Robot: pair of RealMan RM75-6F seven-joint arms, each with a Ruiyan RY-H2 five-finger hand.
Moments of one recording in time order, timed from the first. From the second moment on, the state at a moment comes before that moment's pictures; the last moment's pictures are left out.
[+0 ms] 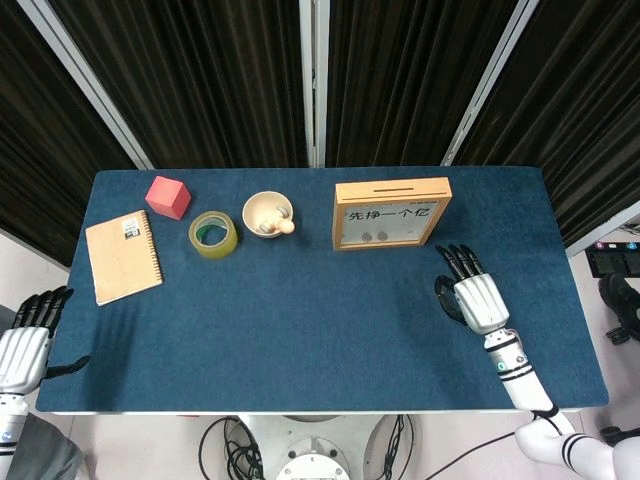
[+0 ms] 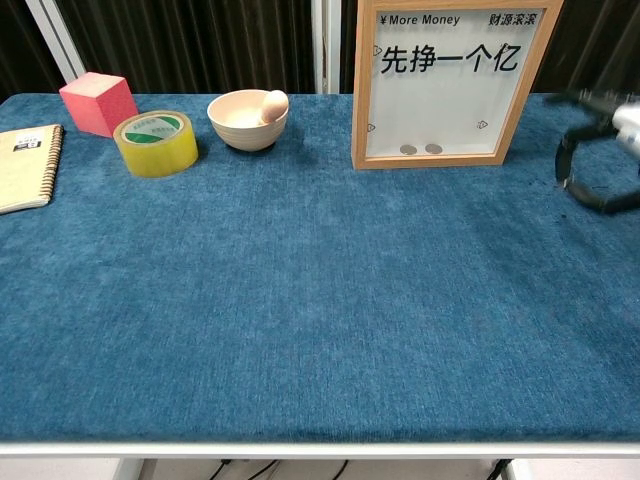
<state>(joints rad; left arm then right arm) -0.11 -1.23 -0.02 -1.33 1.52 1.44 -0.22 0.45 -1.63 0.07 -0.96 -1.59 1.35 0.19</state>
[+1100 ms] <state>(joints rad) -0.13 -1.22 0.00 -1.37 1.59 1.48 -0.15 0.91 -1.38 0.45 -1.37 -0.96 0.93 -0.43</state>
